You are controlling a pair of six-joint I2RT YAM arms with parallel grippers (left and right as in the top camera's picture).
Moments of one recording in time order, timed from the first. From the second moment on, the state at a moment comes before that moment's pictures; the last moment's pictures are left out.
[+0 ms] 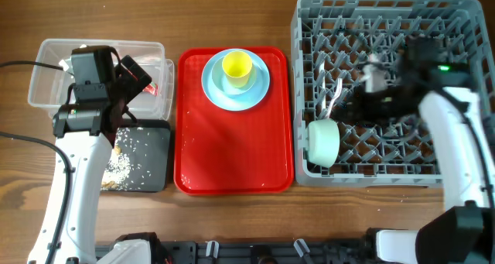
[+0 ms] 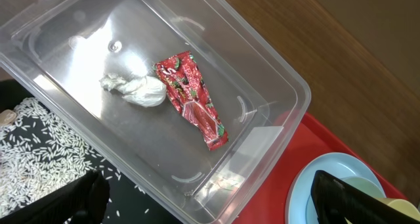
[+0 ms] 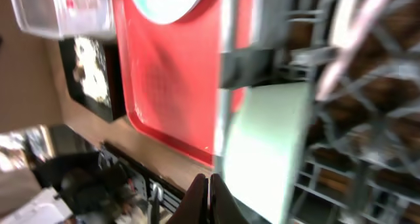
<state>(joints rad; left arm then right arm) 0.06 1.31 1.08 -0.63 -0.16 -0.63 -0.04 1.53 1.30 -1.27 -0.67 -0.04</state>
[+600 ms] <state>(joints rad) 0.06 1.31 1.08 -0.63 -0.16 -0.63 0.35 1.53 1.26 -1.22 -0.20 0.31</state>
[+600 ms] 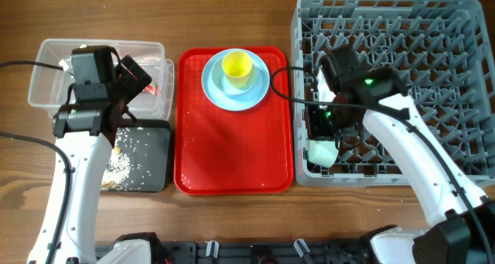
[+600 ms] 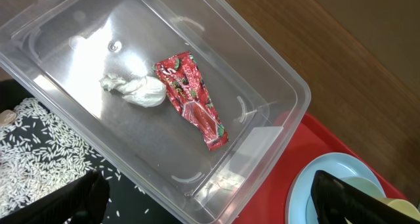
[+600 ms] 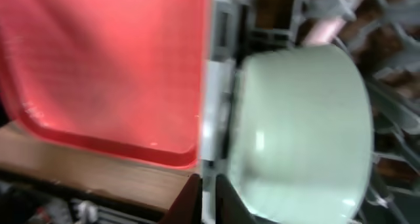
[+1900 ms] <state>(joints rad) 0.06 1.31 1.08 -0.63 -0.16 -0.63 0.60 1.89 1.63 -0.58 -0.16 -0.04</state>
